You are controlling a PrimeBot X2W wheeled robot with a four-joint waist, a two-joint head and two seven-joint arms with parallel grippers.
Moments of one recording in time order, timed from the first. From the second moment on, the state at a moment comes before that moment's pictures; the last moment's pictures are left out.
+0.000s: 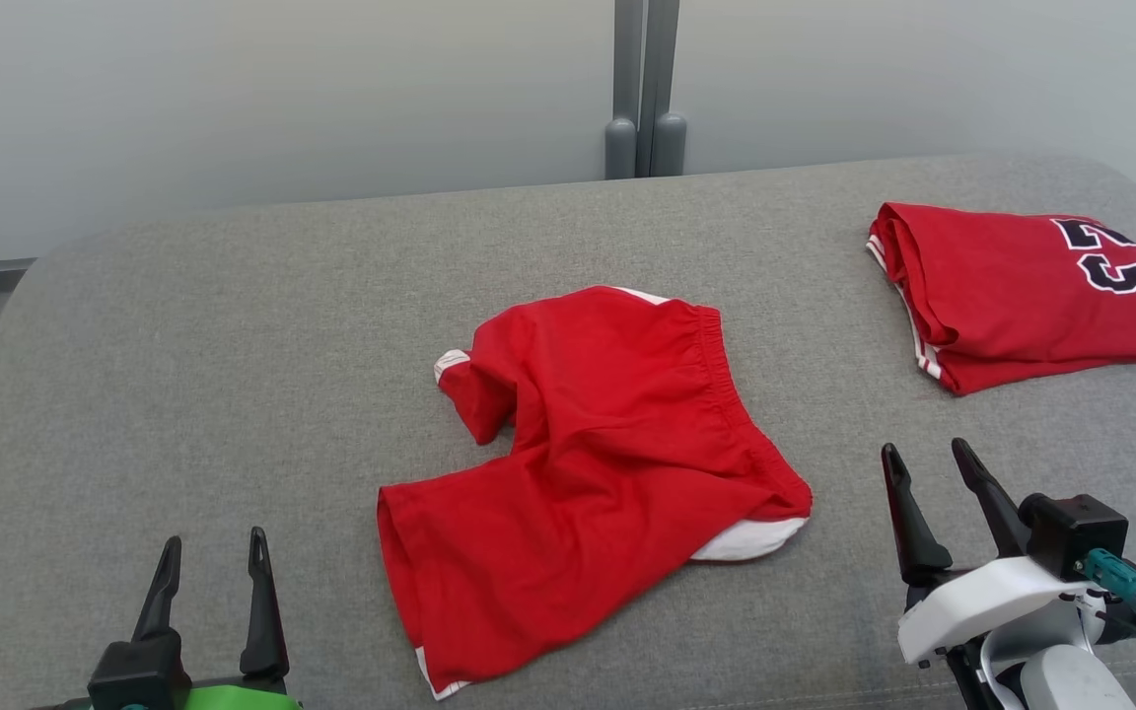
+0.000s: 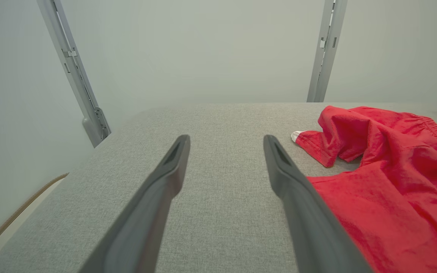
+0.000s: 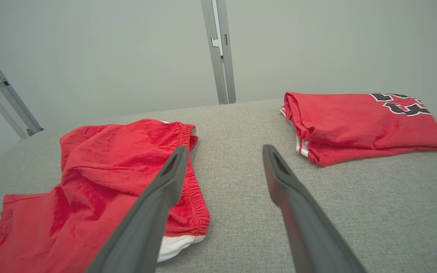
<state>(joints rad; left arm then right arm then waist) 0.10 0.08 0.01 0.14 -0.12 0.00 -0.26 -0.06 -0.11 0.04 0.25 0.26 0.13 -0.20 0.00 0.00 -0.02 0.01</state>
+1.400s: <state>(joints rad) 0.08 0.11 -0.39 0.40 -0.18 -0.13 -0.21 -0.21 -0.21 0.21 0.54 0.34 0.13 -0.14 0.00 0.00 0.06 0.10</state>
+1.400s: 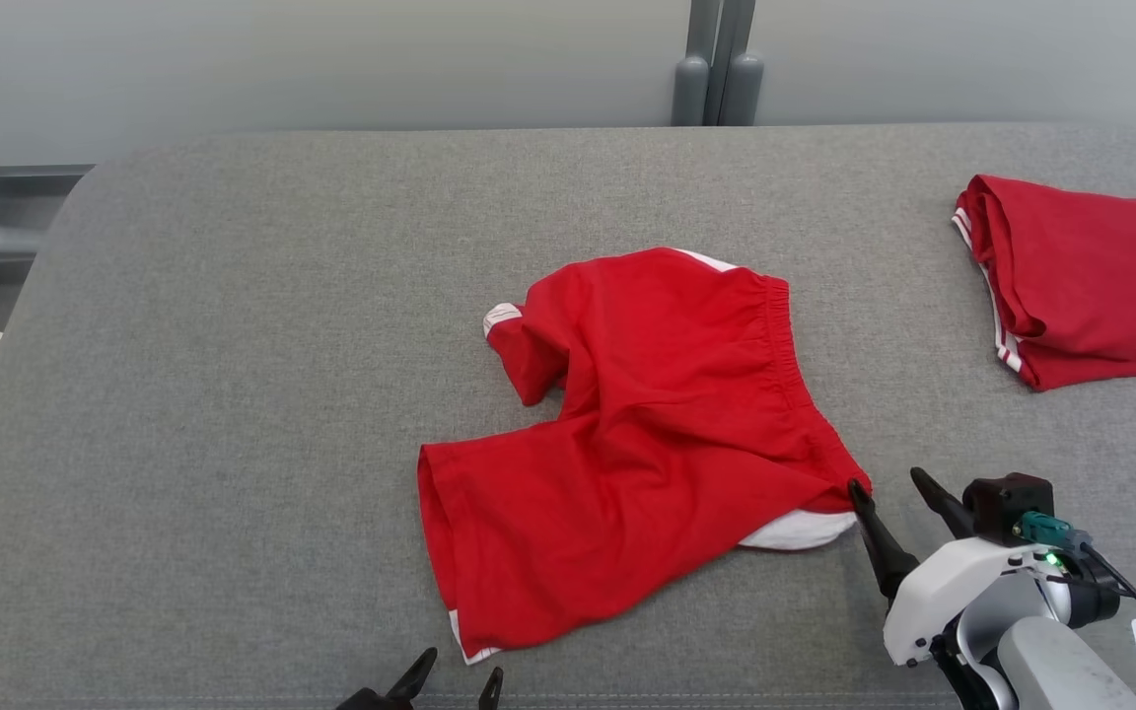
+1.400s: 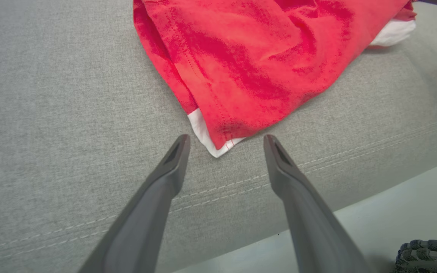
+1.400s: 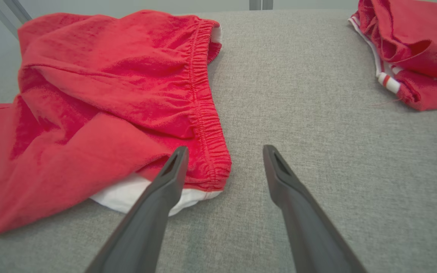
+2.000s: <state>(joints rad) -0.09 0.09 -0.49 0.65 -0.25 -0.13 -0.26 -0.34 -0.20 0.34 0.75 0.41 0.13 -0.15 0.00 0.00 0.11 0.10</state>
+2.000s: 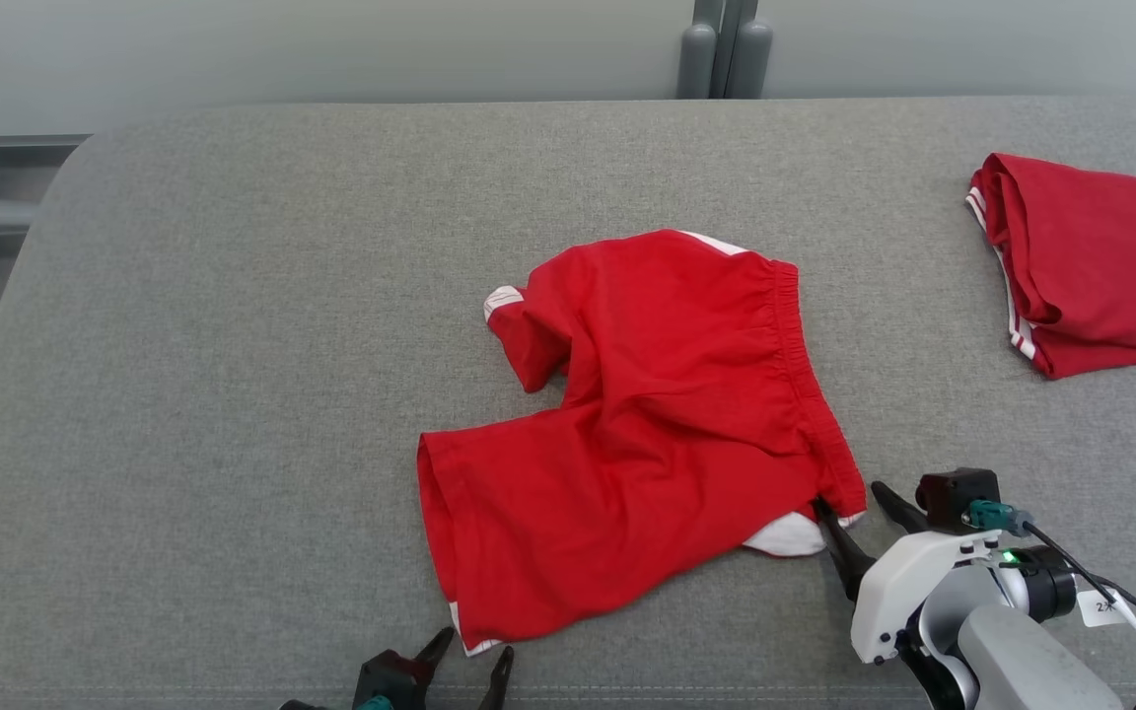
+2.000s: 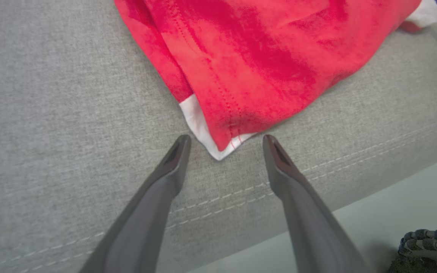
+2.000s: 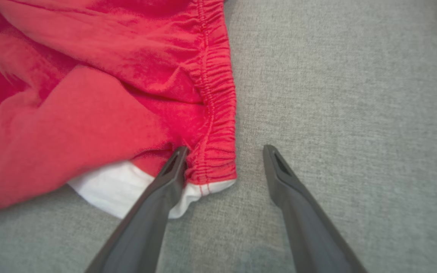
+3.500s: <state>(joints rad) -0.68 0.43 -0.46 0.30 -0.40 -0.13 -0.11 -0.87 -0.27 0.51 0.50 0.71 0.13 -0.03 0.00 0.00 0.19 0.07</state>
